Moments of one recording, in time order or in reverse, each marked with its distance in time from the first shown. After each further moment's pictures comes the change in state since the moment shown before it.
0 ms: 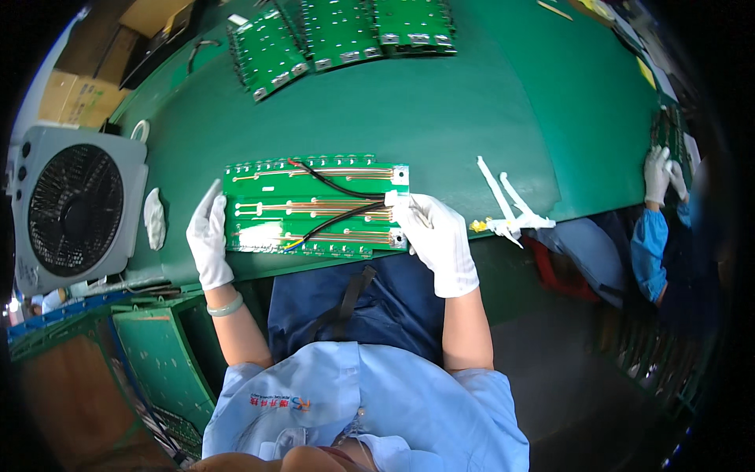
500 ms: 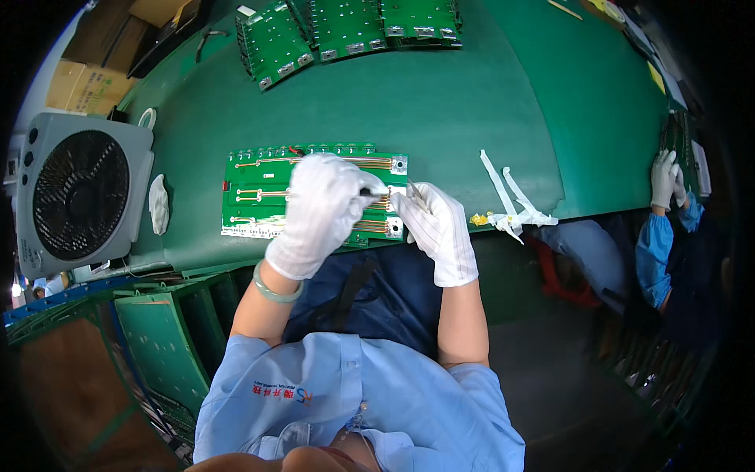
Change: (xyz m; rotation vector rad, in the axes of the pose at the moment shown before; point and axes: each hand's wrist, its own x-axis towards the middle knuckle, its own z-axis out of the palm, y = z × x) left_hand -0.036 0.109 0.100 0.372 -0.479 0.865; right_hand 0.008 -0.014 0.000 -0.013 -0.109 0.156
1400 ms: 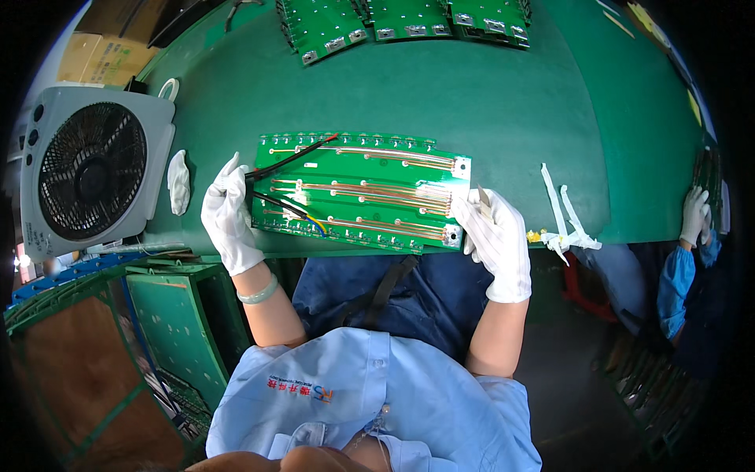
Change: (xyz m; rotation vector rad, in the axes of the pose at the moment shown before) left_hand -0.118 -0.113 -0.041 -0.777 0.856 -0.775; right_hand 0.004 0.001 -0.002 0.057 0.004 0.125
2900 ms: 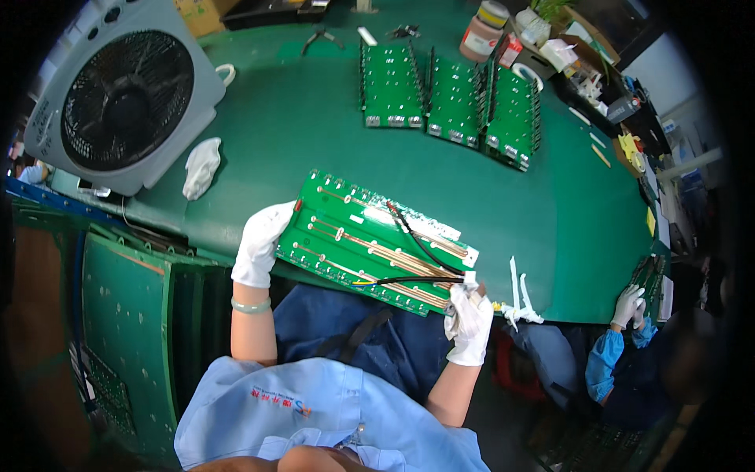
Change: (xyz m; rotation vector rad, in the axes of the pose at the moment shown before) left_hand -0.019 -0.016 -0.026 -0.365 -0.321 -0.397; right_hand -0.025 0.028 0.010 0.337 0.115 -0.208
